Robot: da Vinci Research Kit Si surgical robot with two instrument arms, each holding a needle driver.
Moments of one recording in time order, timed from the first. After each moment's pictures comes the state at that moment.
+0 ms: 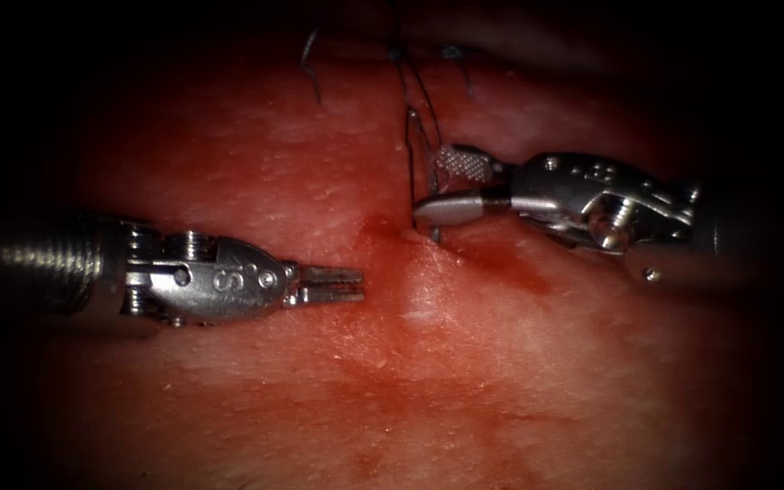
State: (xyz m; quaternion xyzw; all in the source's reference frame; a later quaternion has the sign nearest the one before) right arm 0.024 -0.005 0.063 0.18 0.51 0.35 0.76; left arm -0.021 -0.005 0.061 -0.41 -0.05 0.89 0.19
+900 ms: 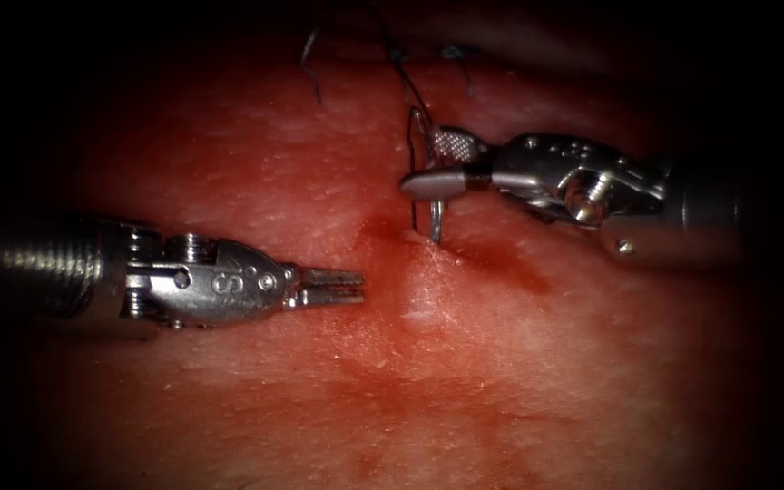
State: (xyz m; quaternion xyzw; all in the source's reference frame) right arm 0.024 -0.004 0.064 0.21 0.50 0.38 0.75; left arm -0.021 -0.005 0.061 -0.41 -0.06 0.89 0.19
